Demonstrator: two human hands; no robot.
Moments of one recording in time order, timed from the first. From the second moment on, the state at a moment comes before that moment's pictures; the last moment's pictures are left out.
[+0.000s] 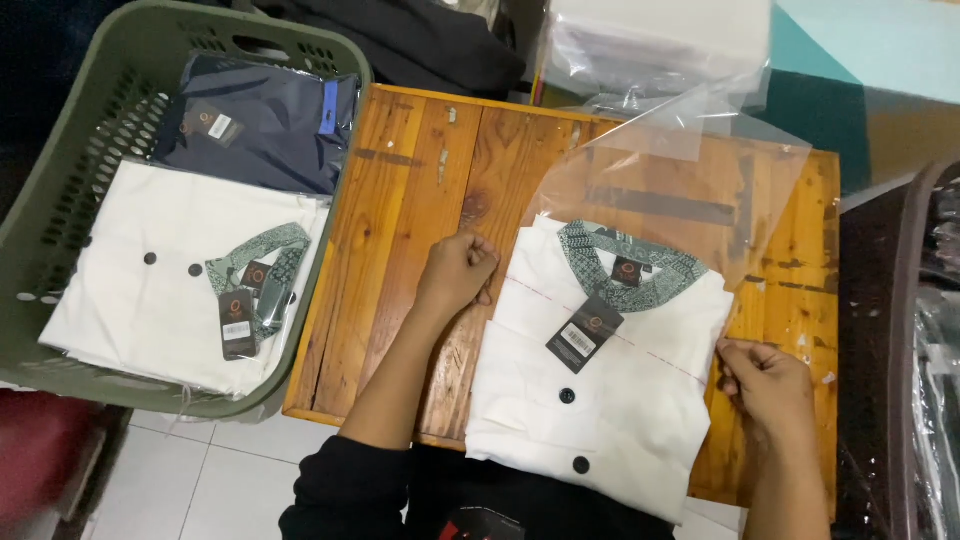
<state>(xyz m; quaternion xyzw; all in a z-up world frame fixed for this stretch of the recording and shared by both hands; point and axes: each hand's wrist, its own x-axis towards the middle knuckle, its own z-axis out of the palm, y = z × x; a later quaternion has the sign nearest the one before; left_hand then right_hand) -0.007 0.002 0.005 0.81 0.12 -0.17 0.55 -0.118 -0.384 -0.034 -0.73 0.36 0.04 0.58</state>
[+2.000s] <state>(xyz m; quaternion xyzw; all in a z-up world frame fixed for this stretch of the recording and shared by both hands) -0.168 0.029 -0.023 0.61 0.11 -0.24 0.75 -0.210 -0.350 -0.013 -0.75 0.39 0.14 0.51</state>
